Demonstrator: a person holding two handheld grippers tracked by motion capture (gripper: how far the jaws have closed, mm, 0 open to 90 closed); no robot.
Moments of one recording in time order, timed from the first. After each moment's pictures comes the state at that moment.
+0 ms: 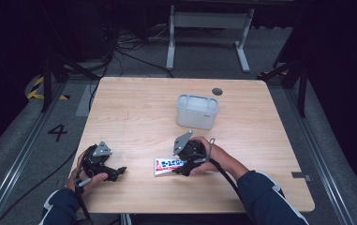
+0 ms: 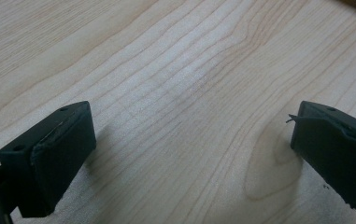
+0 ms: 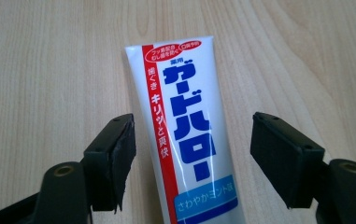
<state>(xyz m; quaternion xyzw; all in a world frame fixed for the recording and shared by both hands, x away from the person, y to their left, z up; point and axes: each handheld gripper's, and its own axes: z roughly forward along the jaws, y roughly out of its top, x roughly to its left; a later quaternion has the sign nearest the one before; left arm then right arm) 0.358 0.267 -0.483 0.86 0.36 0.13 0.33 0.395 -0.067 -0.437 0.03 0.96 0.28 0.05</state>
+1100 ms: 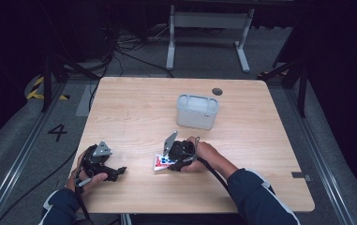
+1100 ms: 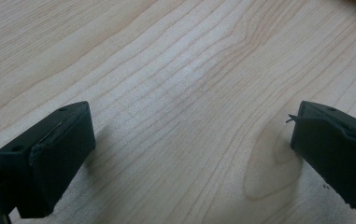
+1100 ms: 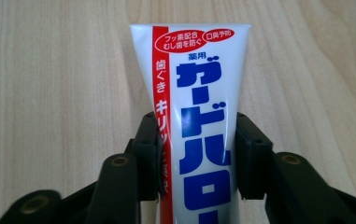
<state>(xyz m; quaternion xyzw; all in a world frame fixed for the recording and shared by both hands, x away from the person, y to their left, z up) 0.358 0.267 -0.483 0.86 0.36 0.13 0.33 0.403 -0.039 -0.446 0.03 0.98 0.22 0.04</state>
